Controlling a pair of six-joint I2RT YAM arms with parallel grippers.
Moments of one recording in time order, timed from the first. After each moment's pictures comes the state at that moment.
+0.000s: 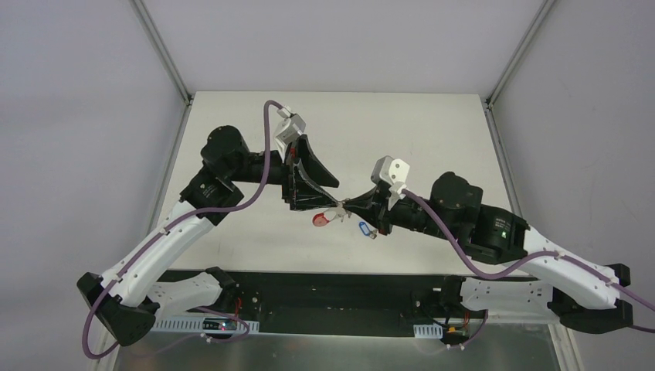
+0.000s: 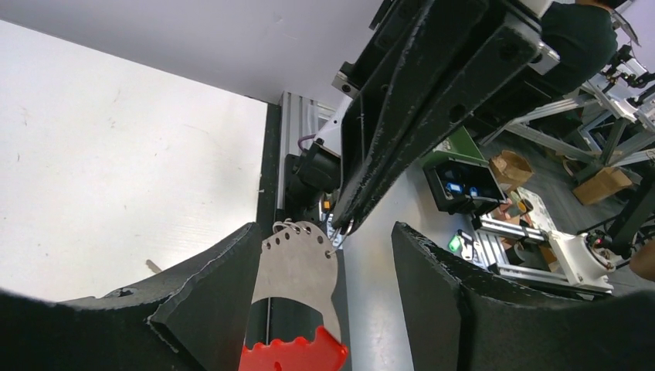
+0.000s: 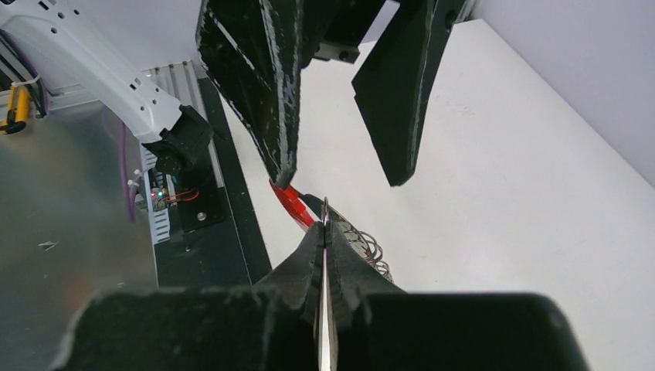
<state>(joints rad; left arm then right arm) -0.65 1.03 1.13 0.00 0.97 -0.51 1.23 0.90 1.24 -0.49 0.01 -0.04</state>
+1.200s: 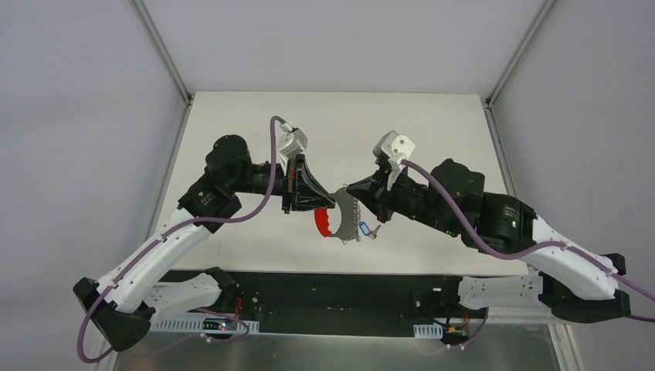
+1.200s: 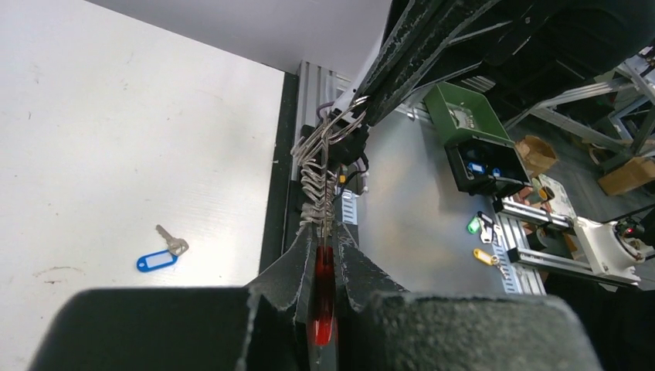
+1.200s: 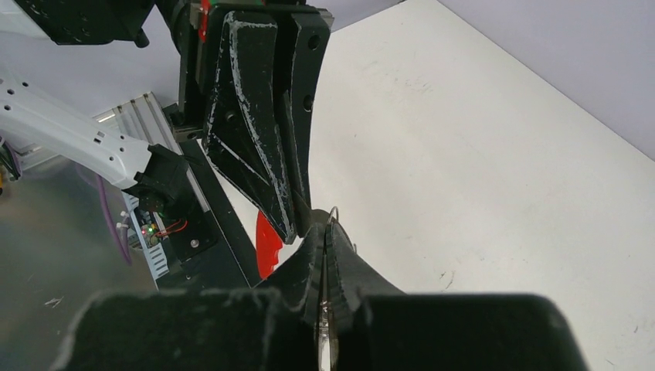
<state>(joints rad) -0.68 0.98 1.06 -0.11 0.90 -0.39 1.29 1.02 1.47 -0.65 0.25 0.07</state>
